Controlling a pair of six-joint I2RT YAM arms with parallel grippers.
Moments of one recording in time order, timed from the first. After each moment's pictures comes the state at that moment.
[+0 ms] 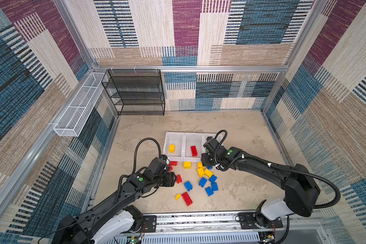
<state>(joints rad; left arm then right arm) -0.70 0.98 0.58 -0.54 0.10 -0.57 0.77 1.48 1.00 -0.57 0.15 0.60</state>
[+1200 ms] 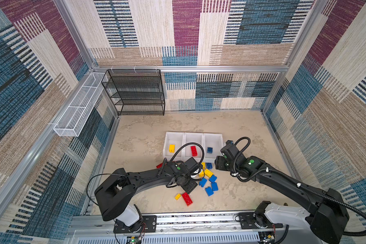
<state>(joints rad) -0.97 1.57 0.92 -0.61 0.03 -0.10 0.70 1.16 0.82 -0.63 0.20 0.73</state>
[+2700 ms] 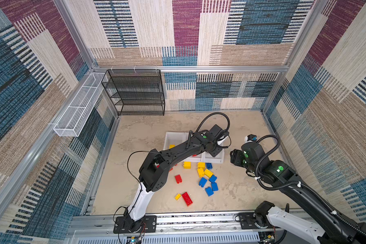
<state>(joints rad) -0.90 2.19 1.93 -0.71 -0.05 0.09 0.60 0.88 0.92 -0.83 0.33 0.72</state>
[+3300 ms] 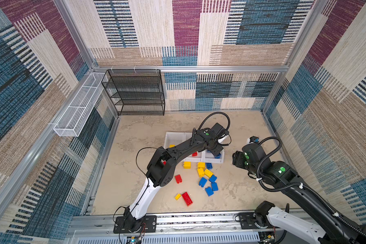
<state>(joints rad) -0.87 2.25 2.00 -0.77 -0.02 0.09 0.60 0.88 0.92 -0.89 0.34 0.75</state>
